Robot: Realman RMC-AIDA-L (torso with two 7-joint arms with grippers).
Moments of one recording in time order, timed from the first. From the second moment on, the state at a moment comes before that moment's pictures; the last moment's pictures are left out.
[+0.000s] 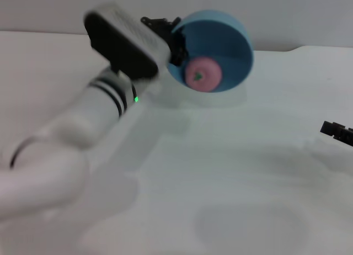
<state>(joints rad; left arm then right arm) -0.46 -2.07 2.20 0.85 2.26 -0.42 -2.40 0.25 2.04 -0.83 -0.66 -1.69 -1.36 1.80</state>
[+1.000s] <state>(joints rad) -0.48 -2.07 2.22 0.87 2.17 -0.35 -2.26 0.30 2.04 -0.89 -0.65 -1.70 -1.36 1.80</state>
